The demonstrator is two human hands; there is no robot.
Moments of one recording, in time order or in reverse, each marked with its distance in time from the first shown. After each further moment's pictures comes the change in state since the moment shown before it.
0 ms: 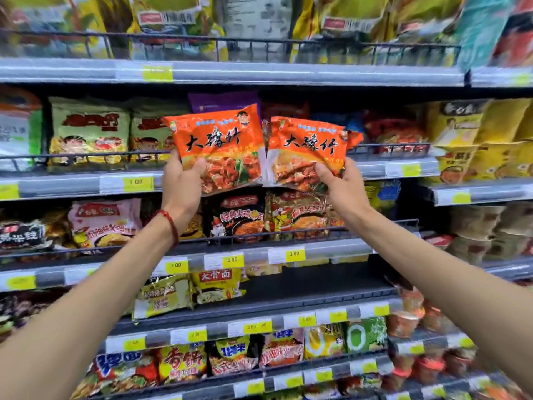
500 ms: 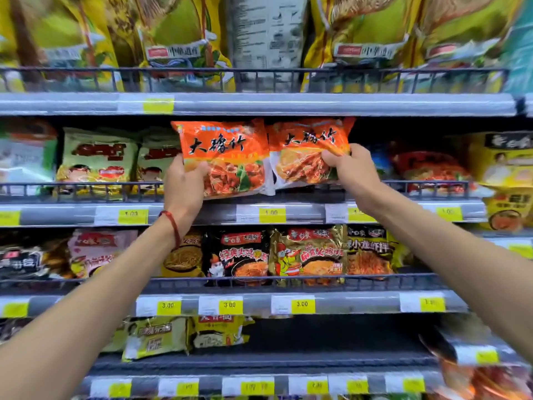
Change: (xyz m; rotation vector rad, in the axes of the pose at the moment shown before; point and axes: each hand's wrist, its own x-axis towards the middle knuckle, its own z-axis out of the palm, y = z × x) left_hand 0.059 0.012 0.035 0.061 0.162 0.099; right_hand 0.138 -0.016 0.006 -0.071 -0.066 -0.014
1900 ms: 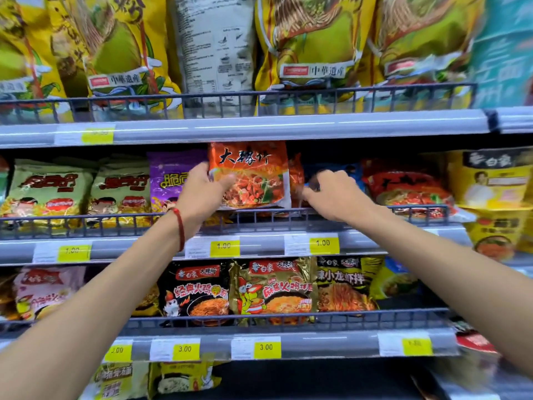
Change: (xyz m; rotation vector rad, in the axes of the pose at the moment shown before) left_hand 0.011 0.034 0.107 0.139 -0.248 -0.021; right_hand 0.039 0.019 -0.049 -0.888 -0.140 -0.257
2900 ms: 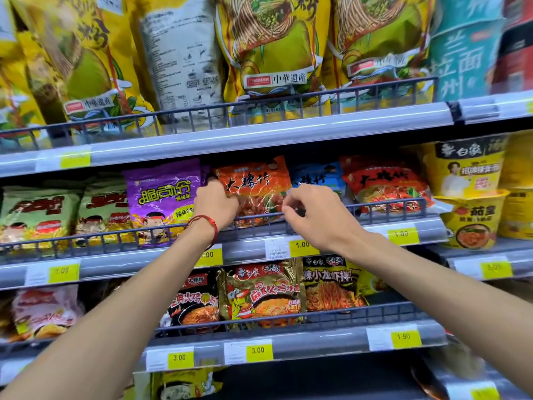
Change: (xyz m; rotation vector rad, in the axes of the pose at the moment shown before) left_hand 0.014 0.001 0.057 0.695 0.094 0.013; right_hand -0.055 0.006 -0.010 0.242 0.131 -0.297
